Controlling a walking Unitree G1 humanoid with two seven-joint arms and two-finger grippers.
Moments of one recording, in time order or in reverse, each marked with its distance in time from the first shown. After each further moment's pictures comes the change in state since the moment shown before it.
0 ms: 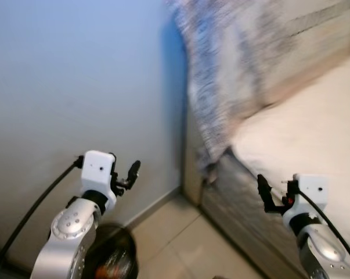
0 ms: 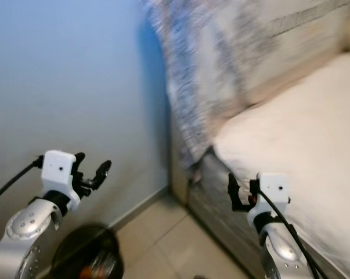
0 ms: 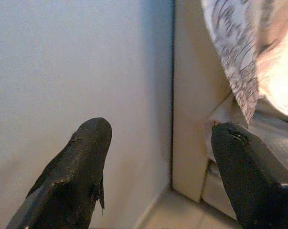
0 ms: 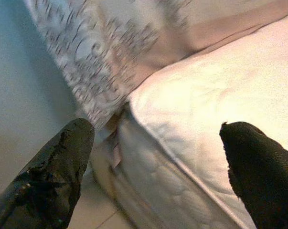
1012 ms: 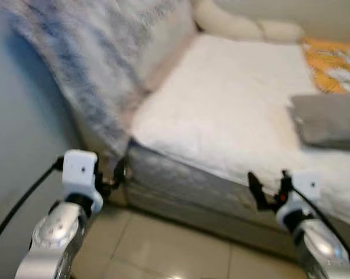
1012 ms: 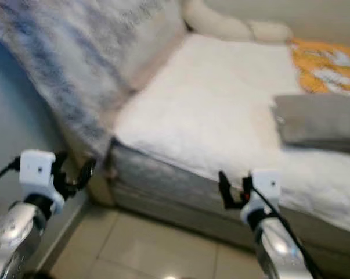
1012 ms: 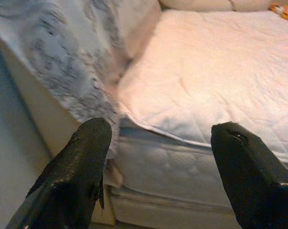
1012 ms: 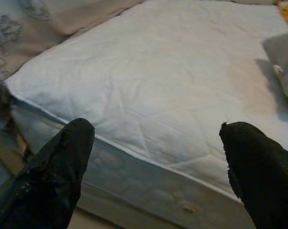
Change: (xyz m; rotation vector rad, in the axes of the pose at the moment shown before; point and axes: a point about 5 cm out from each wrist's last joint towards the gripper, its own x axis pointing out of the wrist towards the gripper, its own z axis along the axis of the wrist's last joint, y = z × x) left arm -0.018 0.012 0.006 -0.064 -0.005 0.078; right arm 0.003 0.011 0.006 0.012 -0.007 0.098
